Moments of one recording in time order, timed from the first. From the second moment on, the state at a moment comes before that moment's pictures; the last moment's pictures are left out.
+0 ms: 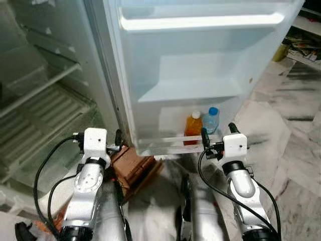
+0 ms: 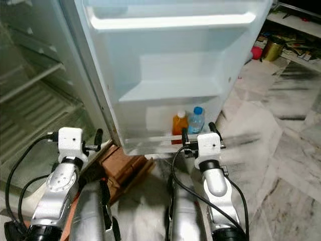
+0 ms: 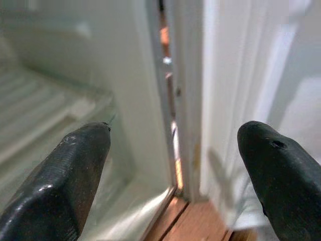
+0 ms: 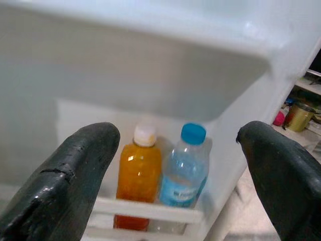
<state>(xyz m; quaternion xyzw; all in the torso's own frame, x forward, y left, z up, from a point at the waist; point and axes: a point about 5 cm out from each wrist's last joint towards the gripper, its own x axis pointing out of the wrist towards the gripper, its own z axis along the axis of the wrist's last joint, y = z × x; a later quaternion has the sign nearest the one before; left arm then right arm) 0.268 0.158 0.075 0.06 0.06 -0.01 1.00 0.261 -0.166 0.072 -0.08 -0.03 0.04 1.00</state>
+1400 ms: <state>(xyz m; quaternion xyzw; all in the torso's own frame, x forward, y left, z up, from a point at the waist) 0.273 0.155 0.076 0.06 0.05 0.00 1.00 0.263 -0.155 0.073 -0.08 0.00 0.08 0.99</state>
